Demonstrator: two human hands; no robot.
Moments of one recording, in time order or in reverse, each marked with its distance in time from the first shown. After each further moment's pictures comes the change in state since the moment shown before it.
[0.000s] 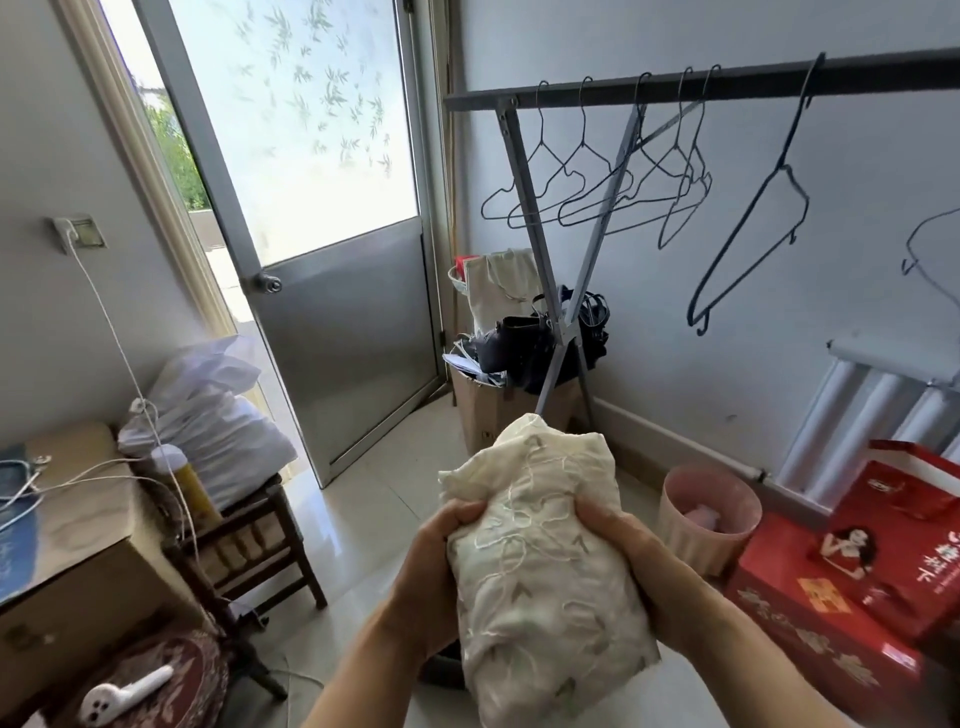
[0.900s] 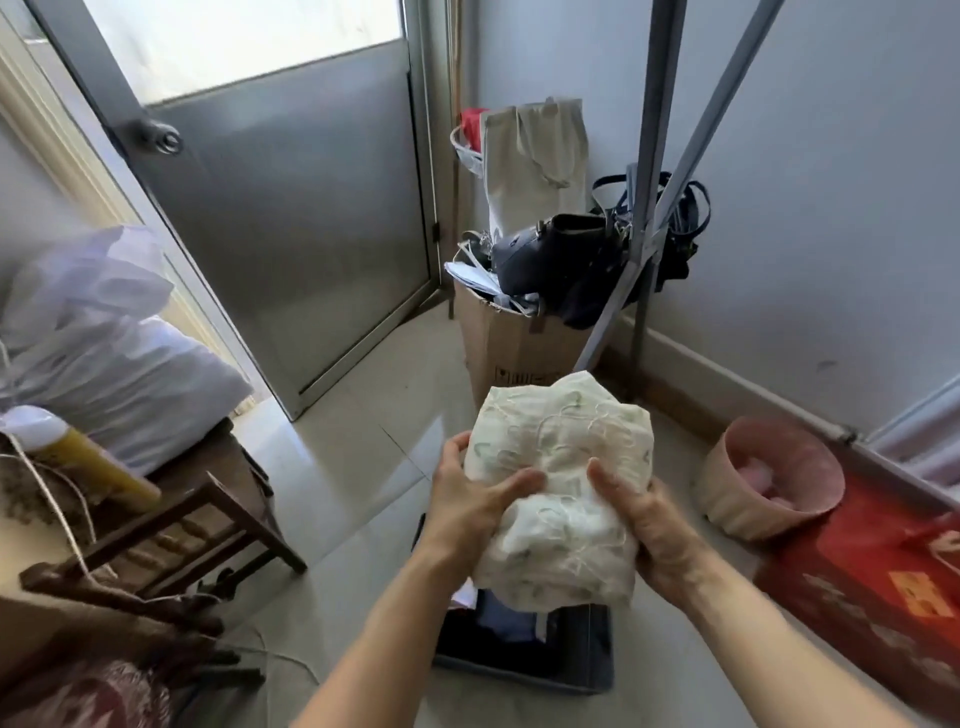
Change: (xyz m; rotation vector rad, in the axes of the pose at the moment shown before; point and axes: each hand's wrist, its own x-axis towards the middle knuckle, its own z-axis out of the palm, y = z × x) left_hand 0.306 0.068 -0.180 0.447 0.392 0.205; right_hand 0.339 0.050 -0.064 0.090 0.314 0.005
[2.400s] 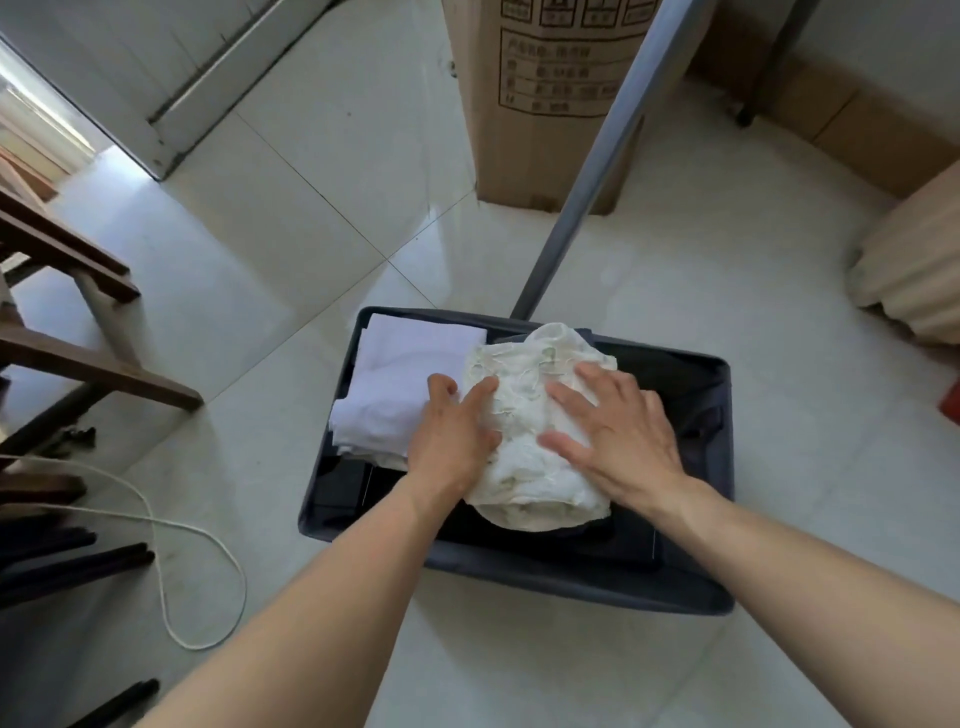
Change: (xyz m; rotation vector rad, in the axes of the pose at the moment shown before) left_hand 0.260 -0.492 -0.028 1.066 -0.150 -0.096; right_hand 0.296 0.439 -0.192 -1.761 -0.105 -0.158
